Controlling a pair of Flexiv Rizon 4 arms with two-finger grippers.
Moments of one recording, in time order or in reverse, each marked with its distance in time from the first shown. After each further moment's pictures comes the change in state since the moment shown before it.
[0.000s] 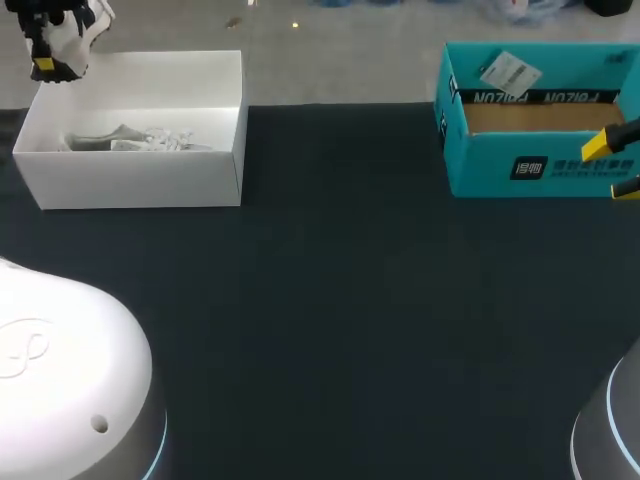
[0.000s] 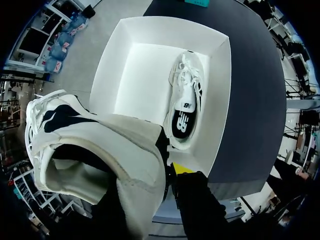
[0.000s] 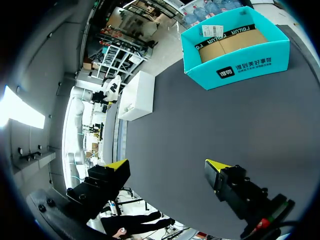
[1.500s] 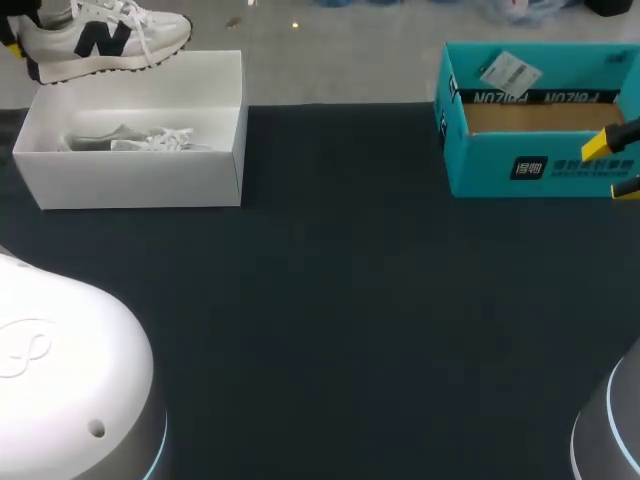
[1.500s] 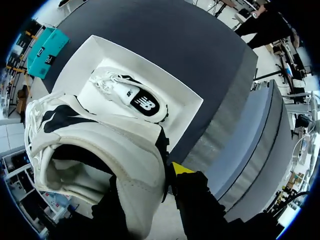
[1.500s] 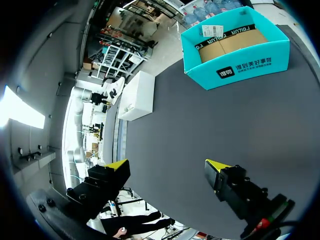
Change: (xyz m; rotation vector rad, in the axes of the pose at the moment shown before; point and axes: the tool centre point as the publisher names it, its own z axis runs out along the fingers) left arm -0.032 0.024 -0.004 0.050 -0.011 1.191; right arm 0.000 0.000 0.000 0.000 0.000 0.000
